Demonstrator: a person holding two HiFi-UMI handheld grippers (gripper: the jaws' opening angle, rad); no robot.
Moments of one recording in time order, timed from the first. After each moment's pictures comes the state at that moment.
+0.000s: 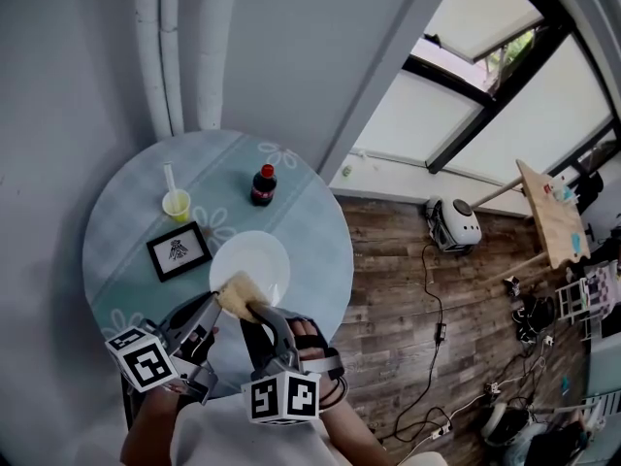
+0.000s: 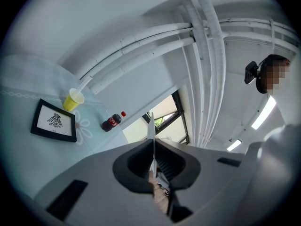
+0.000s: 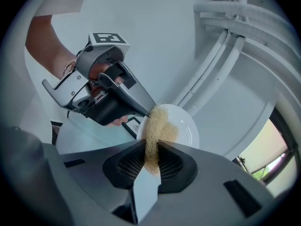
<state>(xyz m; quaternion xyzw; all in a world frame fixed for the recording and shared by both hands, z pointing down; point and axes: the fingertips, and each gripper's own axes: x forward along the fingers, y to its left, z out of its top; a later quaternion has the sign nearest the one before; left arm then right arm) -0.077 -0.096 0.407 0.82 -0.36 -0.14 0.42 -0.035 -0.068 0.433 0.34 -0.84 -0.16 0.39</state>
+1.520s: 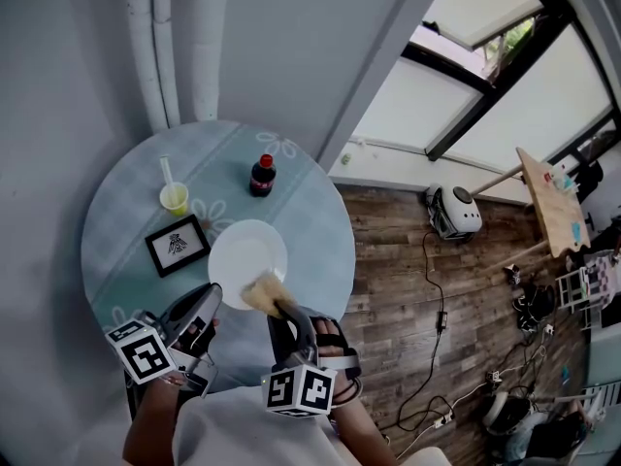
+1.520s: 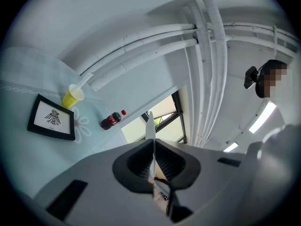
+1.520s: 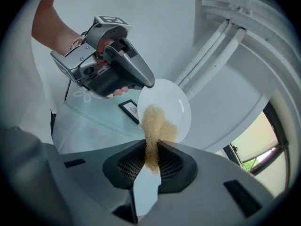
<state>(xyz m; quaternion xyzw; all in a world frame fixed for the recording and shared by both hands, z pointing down) -0.079 -0.102 0.413 0.82 -0.34 -0.14 0.43 0.012 -0.067 0.467 0.38 -0.80 -0.14 0.45</state>
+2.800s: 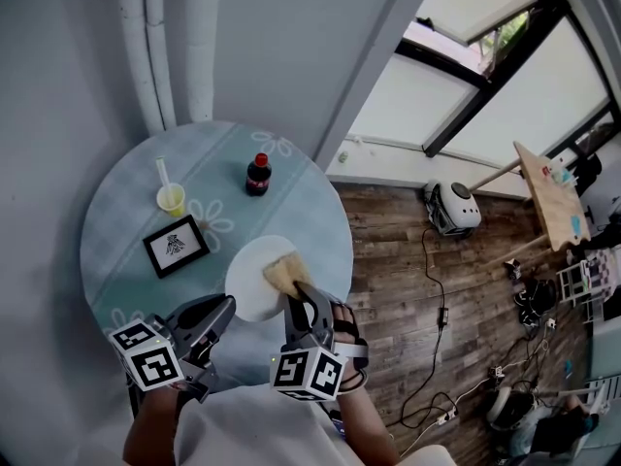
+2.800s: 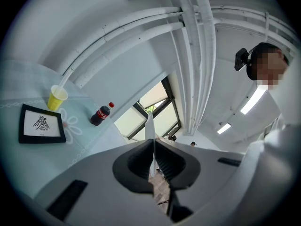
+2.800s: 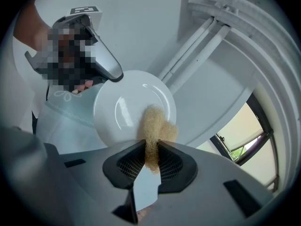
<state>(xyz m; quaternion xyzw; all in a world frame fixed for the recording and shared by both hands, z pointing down) -0.046 -0.081 0.407 0.87 -0.29 -0.07 0.39 0.051 -0.100 0.454 0.46 -0.76 -0.13 0.43</state>
